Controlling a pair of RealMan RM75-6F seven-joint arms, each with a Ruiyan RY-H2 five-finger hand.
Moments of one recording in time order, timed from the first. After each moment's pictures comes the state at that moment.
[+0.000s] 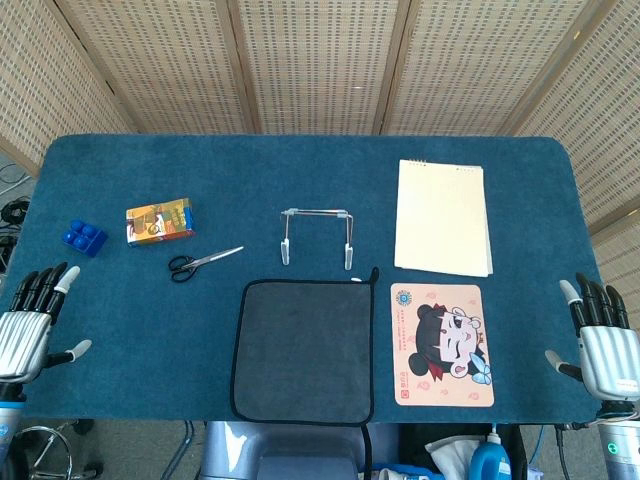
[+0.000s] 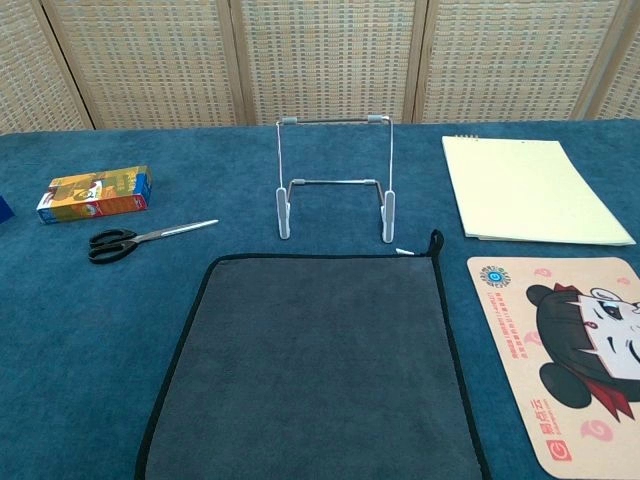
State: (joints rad) left arm -0.13 -1.18 -0.04 -1.53 1.54 1.47 0.01; right arm 0.07 -1.16 0.10 -1.58 -1.48 1.53 -0.12
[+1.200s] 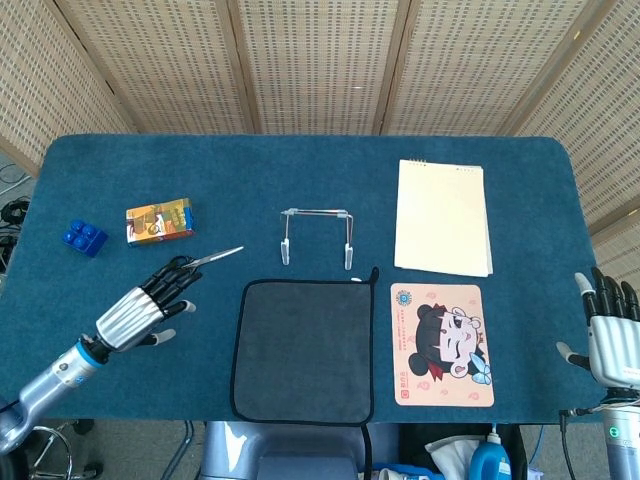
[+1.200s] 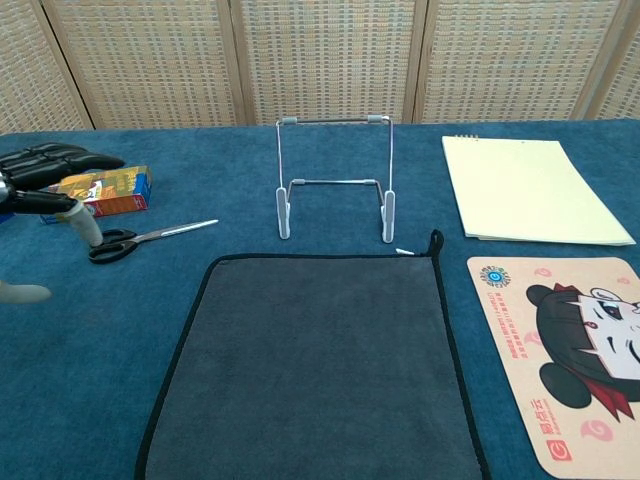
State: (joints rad) left arm -0.49 -1.61 0.05 -0.64 2.01 1.57 -0.40; right arm 0.10 -1.19 0.14 -1.52 -1.36 1.46 -0.16
